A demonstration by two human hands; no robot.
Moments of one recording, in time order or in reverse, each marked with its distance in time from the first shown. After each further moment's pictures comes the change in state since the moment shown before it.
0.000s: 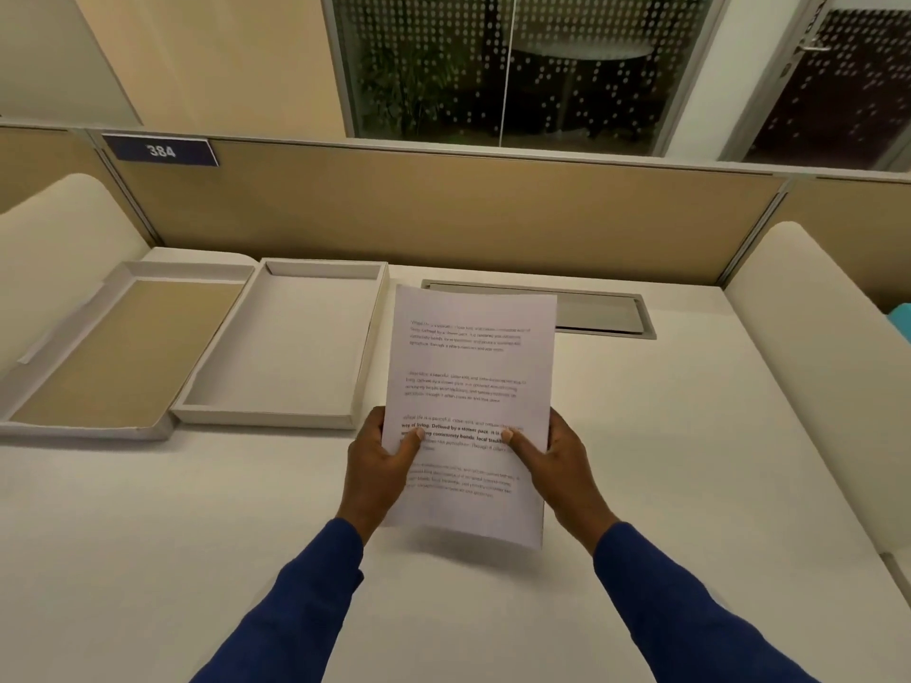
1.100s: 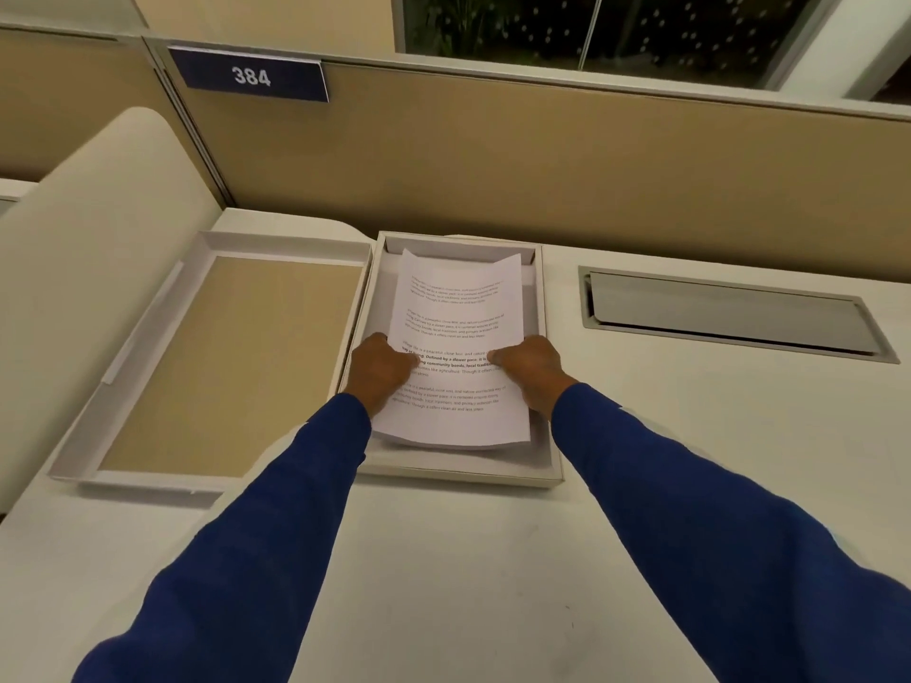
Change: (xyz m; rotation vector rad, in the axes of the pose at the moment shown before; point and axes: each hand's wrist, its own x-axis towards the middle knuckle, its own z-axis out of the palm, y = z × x) left_hand 0.299 -0.096 -0.223 0.346 -0.068 -0.433; right_hand 0.253 -0.032 0.336 -0.209 0.013 0.479
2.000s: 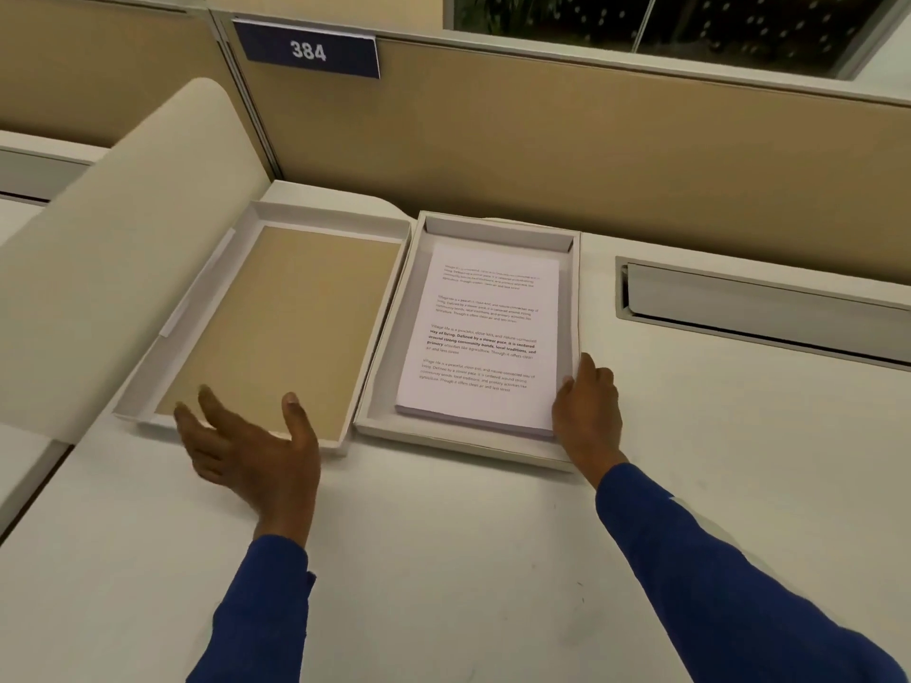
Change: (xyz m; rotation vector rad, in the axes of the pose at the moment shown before) left_hand -0.114 -0.138 -0.065 0.118 0.987 -0.007; right_hand -0.057 0.071 -0.015 -0.561 0.306 -0.293
